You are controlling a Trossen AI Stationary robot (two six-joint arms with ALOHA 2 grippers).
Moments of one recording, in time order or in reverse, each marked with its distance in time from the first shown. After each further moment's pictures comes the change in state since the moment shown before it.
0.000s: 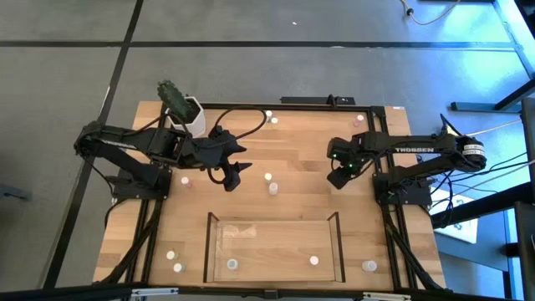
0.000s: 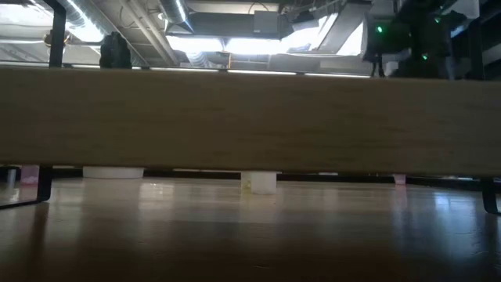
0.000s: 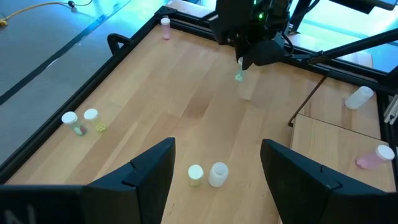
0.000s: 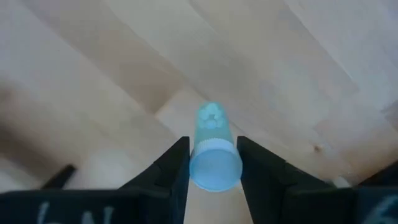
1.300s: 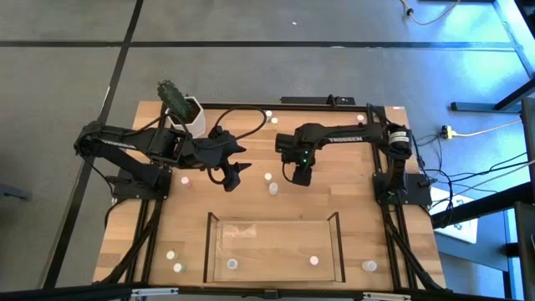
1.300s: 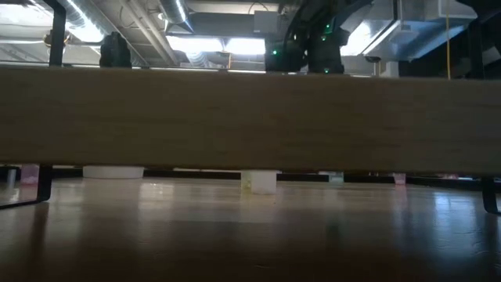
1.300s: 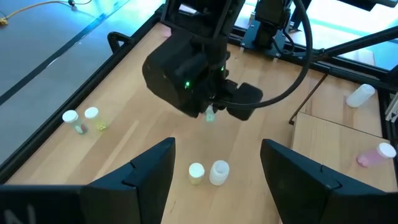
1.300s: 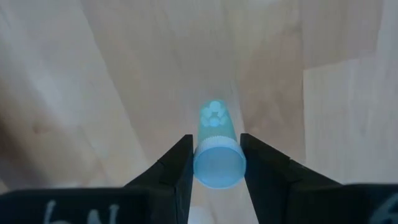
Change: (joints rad) left arm -0.001 0.000 0.000 -0.007 0.000 -0.001; right arm 0.003 0.702 0.630 -0.072 -0.001 -0.611
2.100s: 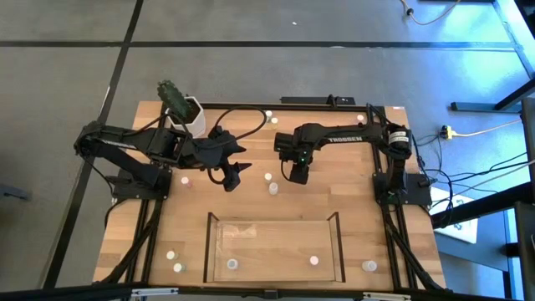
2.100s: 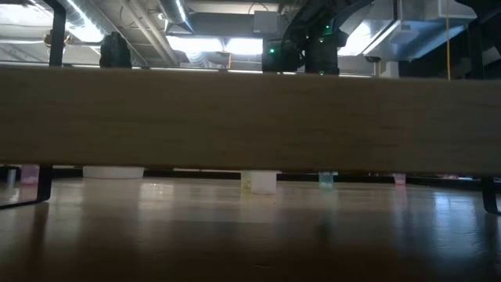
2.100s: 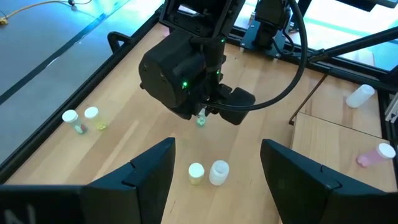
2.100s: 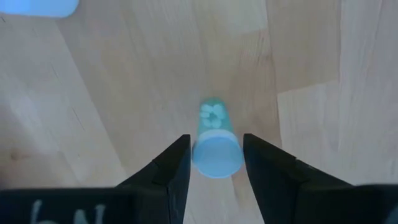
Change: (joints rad) left arm 0.000 0.000 0.000 0.000 0.000 -0.002; right arm 0.000 0.001 0.000 0.062 0.066 0.007
